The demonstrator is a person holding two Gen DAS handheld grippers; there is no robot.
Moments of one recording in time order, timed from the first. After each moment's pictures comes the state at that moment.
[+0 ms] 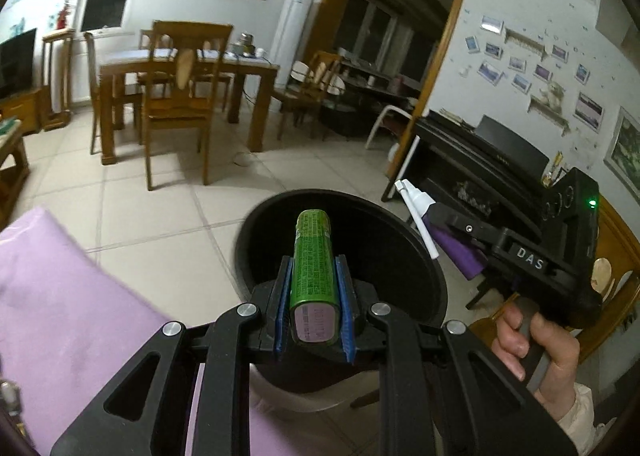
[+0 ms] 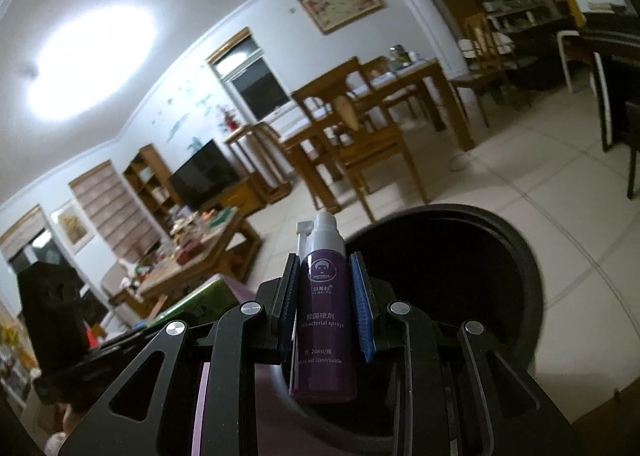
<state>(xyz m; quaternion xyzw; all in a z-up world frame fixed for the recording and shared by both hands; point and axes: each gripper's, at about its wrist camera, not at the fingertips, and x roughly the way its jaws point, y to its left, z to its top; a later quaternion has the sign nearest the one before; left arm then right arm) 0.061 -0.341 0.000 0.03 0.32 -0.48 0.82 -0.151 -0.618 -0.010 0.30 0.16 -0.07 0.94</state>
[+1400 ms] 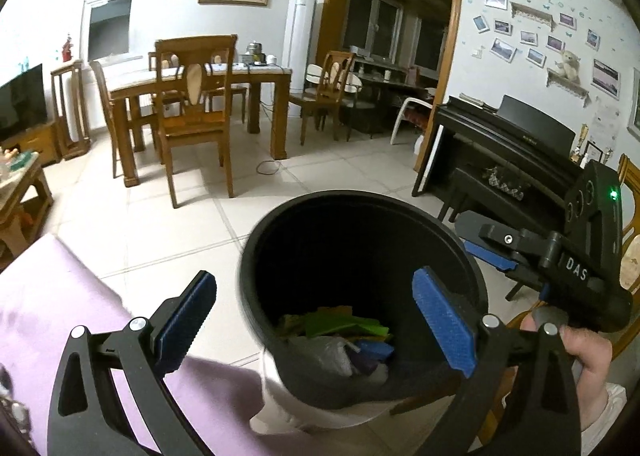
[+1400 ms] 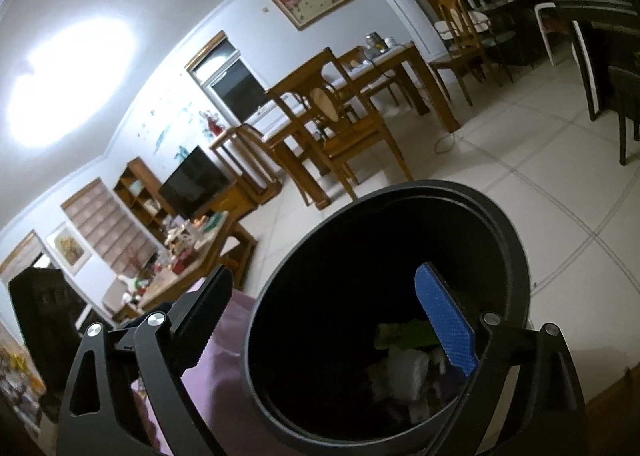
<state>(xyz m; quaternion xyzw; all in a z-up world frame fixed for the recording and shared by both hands) 0.046 -0.355 0.001 0.08 0.28 -0.43 0.85 -0.121 -0.622 -0.047 0.33 0.17 -0.08 0.92</state>
